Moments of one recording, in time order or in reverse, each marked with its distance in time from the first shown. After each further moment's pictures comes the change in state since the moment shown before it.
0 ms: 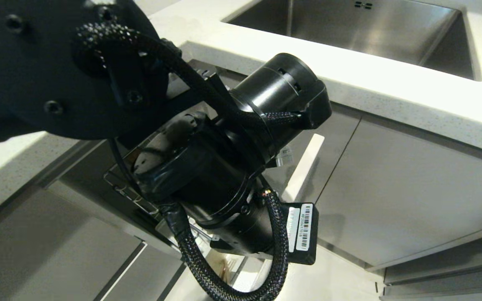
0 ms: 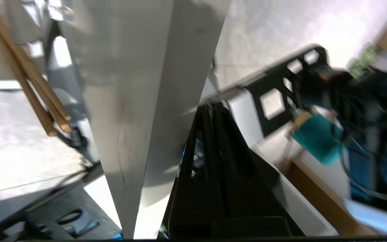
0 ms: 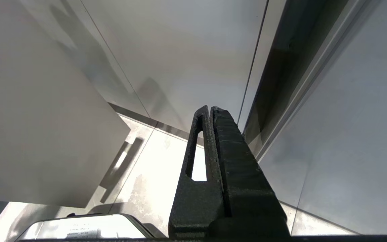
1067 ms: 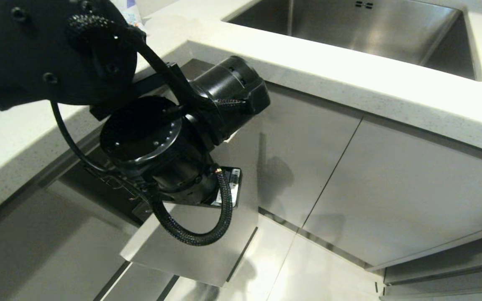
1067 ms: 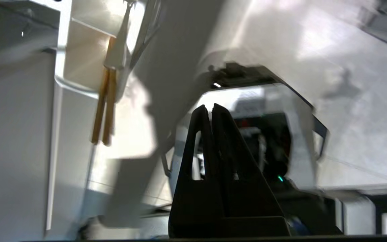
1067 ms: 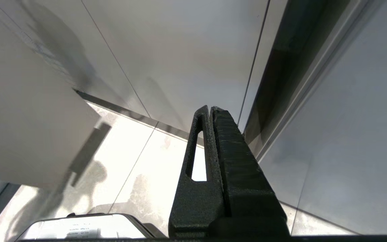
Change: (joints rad) left arm 0.142 -0.022 -0.011 0.120 0.489 0.027; right arm 0.000 0.000 0.000 0.000 0.000 0.000
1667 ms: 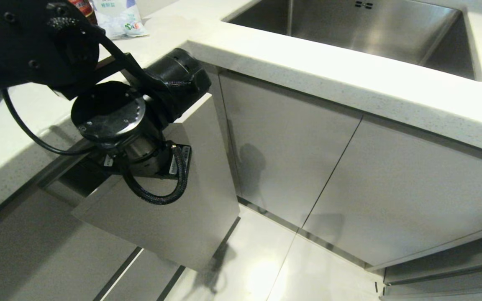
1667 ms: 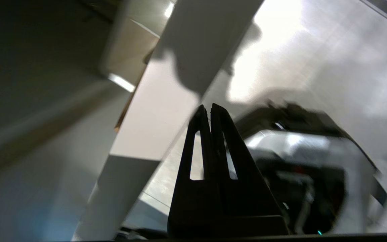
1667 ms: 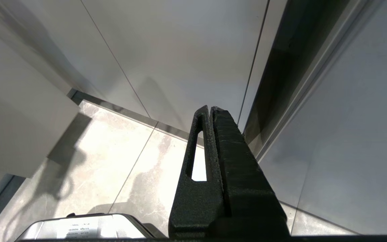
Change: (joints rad) left arm 0.239 -0.029 0.015 0.000 0.173 0.102; right arm 0.000 0.000 0.000 0.000 0.000 0.000
